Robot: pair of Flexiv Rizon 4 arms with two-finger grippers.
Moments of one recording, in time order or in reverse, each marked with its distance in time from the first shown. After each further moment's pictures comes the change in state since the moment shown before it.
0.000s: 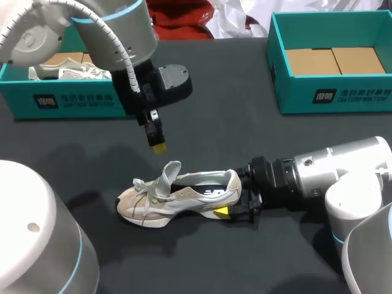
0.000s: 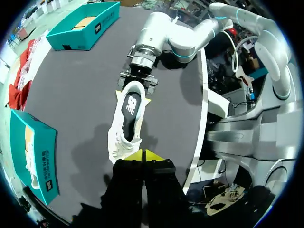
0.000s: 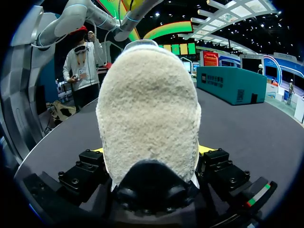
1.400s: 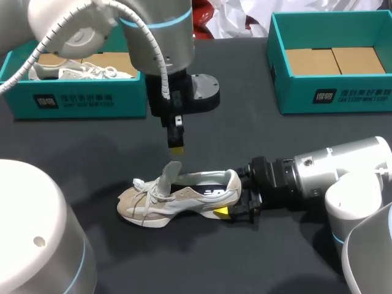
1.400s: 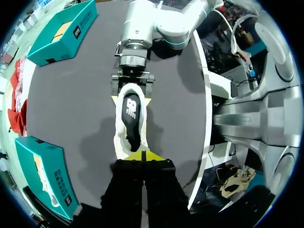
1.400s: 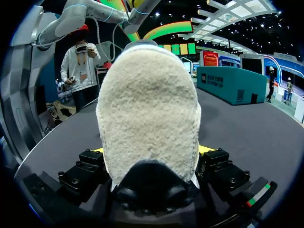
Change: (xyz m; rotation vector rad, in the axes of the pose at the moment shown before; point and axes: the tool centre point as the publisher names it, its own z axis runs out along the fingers) left arm -0.006 -0.030 0.025 -0.099 -0.034 0.137; right arm 0.000 0.000 0.000 0.000 0.000 0.000
